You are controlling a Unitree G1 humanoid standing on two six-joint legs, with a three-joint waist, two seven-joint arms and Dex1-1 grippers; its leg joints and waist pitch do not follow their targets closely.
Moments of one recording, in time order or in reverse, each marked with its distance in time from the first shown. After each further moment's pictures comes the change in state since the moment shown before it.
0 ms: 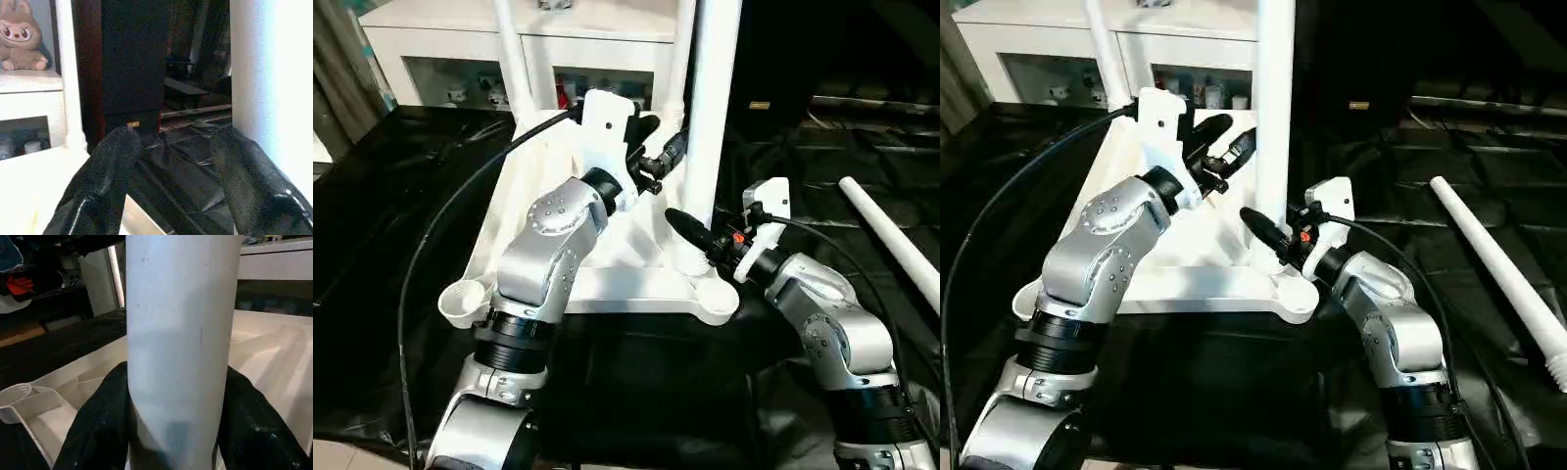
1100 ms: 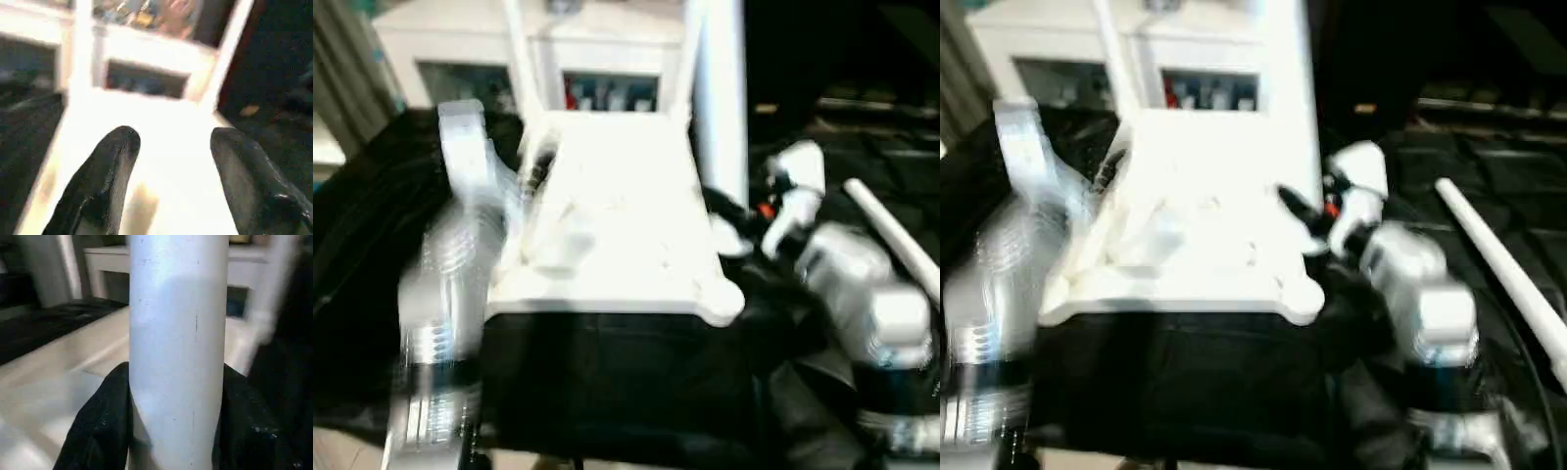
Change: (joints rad) left arm 0.270 0.135 0.276 -0.081 -0.048 0.032 0.138; right arm -0.014 -0.035 -0.086 -0.010 -0.068 0.060 -0.146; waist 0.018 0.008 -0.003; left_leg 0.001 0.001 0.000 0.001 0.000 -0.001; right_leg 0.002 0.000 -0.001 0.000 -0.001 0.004
